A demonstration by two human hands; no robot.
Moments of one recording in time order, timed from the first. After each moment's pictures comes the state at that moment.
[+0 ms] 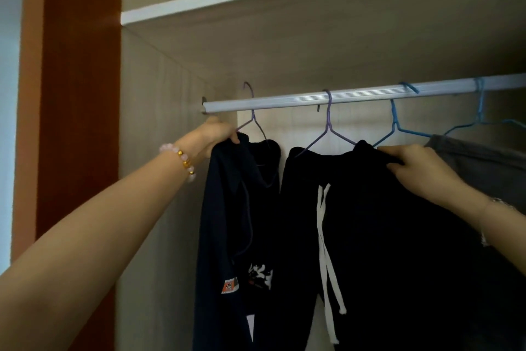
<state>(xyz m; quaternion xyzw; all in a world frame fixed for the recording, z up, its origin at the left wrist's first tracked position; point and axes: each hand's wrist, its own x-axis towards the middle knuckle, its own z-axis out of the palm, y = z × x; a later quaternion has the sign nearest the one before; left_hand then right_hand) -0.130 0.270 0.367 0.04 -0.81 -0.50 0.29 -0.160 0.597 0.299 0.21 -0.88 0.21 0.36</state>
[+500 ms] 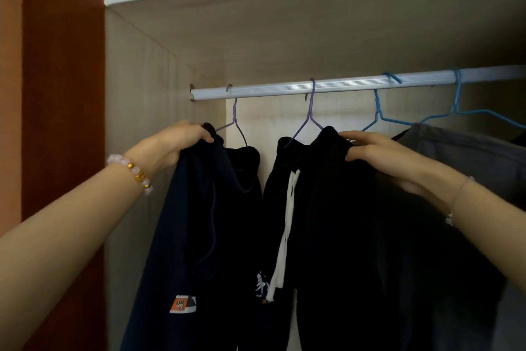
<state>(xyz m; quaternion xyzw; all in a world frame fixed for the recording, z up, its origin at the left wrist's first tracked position) -0.096 0.255 0.333 0.06 -0.81 -0.52 0.27 -0.128 0.574 0.304 0.27 -0.83 0.48 0.11</state>
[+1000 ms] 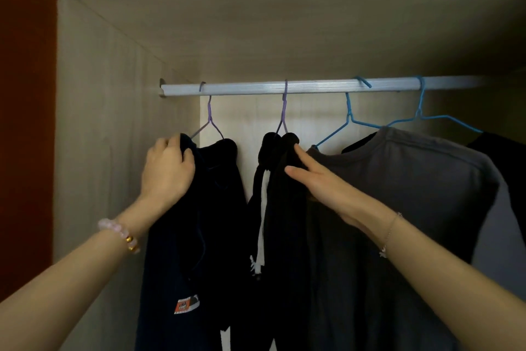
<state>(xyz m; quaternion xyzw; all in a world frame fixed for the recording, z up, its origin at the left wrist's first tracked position) -0.113 0.285 0.269 0.06 -0.84 -0.23 0.49 -0.126 0.540 0.262 0.31 -0.80 0.51 0.08</state>
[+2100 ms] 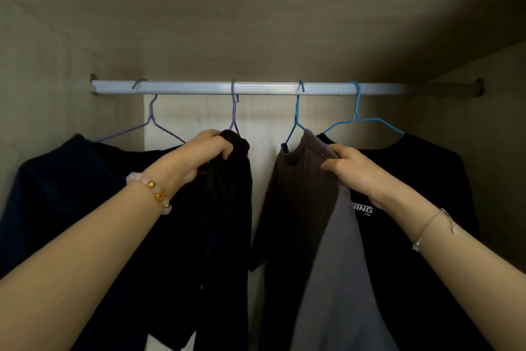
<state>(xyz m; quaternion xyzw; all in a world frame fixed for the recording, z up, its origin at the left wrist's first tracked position) -0.132 0.402 0.318 -0.11 -0.81 -0.55 0.17 -0.117 0.643 0.283 0.14 -0.85 0.44 0.25</state>
